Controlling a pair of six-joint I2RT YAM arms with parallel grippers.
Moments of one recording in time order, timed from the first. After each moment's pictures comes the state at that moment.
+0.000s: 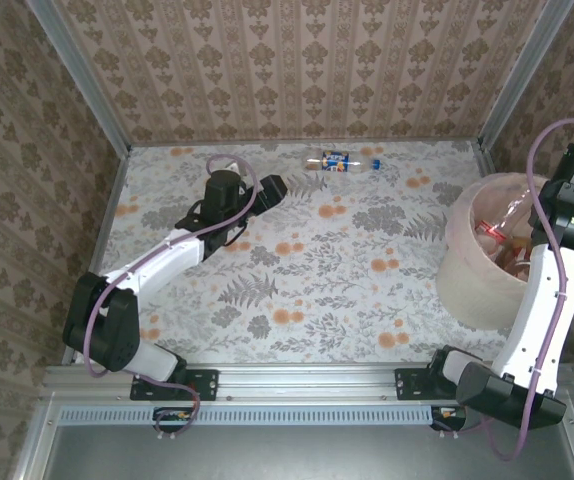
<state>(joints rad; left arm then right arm) -0.54 1.47 1.00 0.01 0.10 -0.83 -0.48 1.14 1.59 -1.12 0.60 0.01</state>
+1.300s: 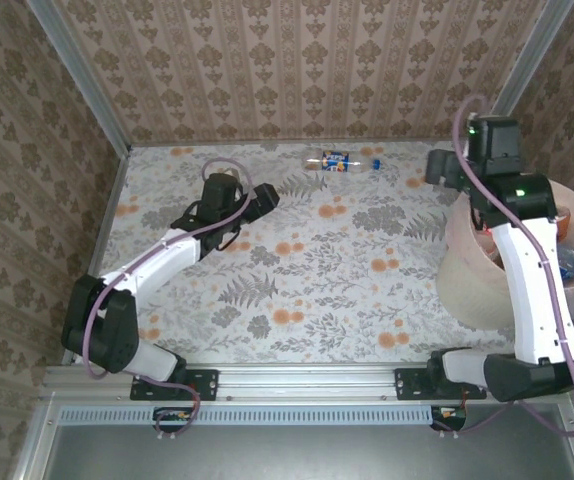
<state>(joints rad) -0.50 1.45 1.00 -0.15 0.06 -0.82 0.09 1.29 1.68 -1.04 0.29 0.14</state>
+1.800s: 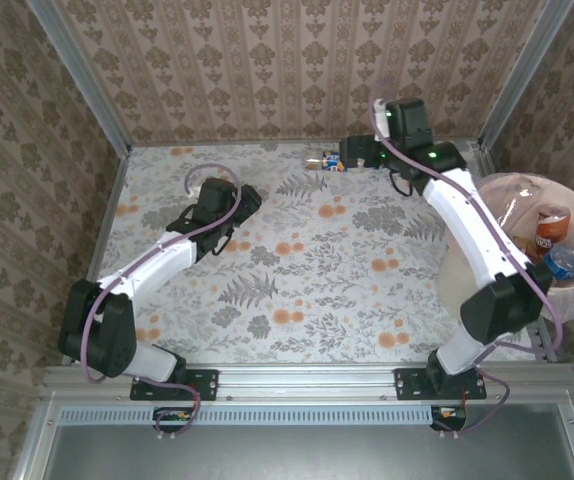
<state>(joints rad) -0.49 1.43 0.97 -0.22 -0.15 -0.94 0.29 1.66 1.73 -0.69 -0.01 0.16</state>
